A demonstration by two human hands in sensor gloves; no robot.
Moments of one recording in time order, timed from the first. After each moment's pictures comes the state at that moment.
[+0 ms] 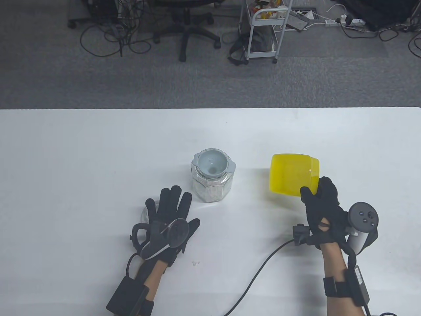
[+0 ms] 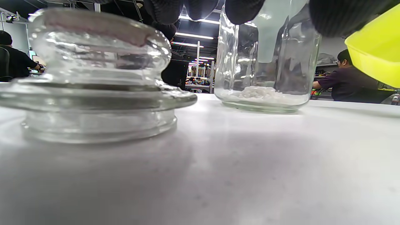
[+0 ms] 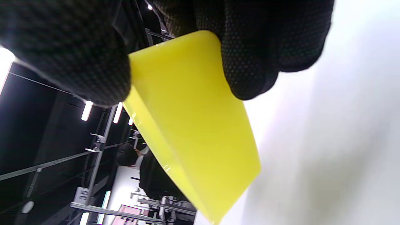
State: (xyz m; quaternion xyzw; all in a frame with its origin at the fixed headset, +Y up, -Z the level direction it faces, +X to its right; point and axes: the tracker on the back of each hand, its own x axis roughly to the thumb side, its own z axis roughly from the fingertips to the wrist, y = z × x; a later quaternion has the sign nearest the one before) left_hand -0.143 -0.748 -0.208 0.02 -0.11 0.04 0.99; right_hand 0.298 -0.737 -0.228 -0.20 -0.09 0.79 0.58
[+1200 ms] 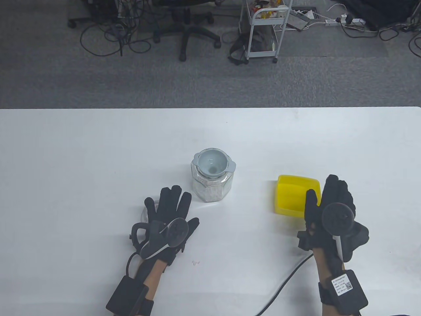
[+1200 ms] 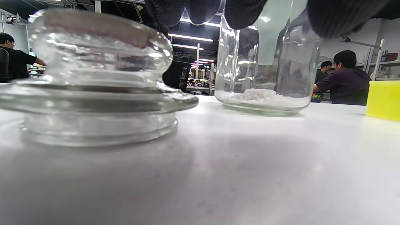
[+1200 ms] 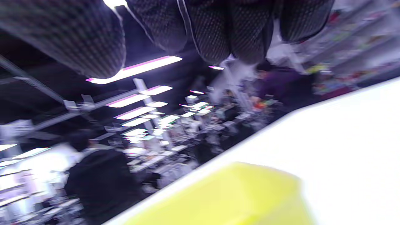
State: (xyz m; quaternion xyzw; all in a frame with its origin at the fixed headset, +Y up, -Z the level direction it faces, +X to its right) left_hand -0.144 -0.747 -0.208 0.03 -0.11 0.04 0.99; right_hand 0.249 -0.682 -0.201 -0.17 -0.23 0.94 0.17
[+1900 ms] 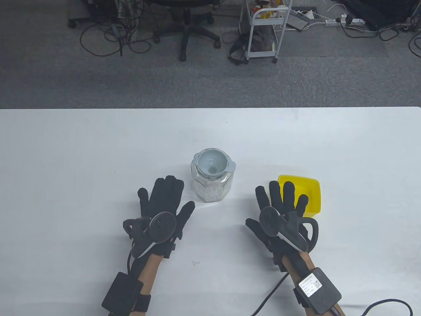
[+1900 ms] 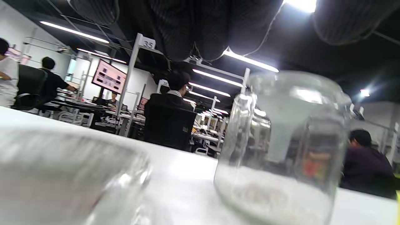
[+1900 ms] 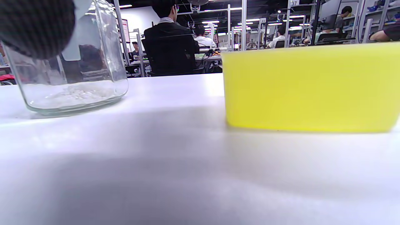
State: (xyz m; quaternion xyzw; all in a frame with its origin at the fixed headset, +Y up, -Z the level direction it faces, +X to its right) left_hand -0.161 -0.691 -0.220 0.15 -0.04 0.15 0.98; right_hand 0.161 -0.729 -0.219 0.02 0.02 1.00 0.02
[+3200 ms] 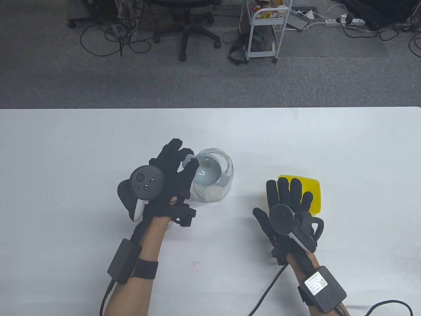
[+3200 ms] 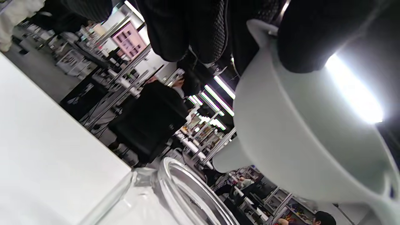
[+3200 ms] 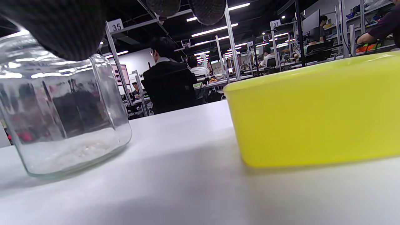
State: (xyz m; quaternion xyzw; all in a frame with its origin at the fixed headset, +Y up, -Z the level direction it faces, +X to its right) left_hand -0.157 -0.628 -0.257 0.15 -0.04 0.37 0.91; right_hand 0.175 -0.717 -0.219 0.00 -0.06 0.99 0.11
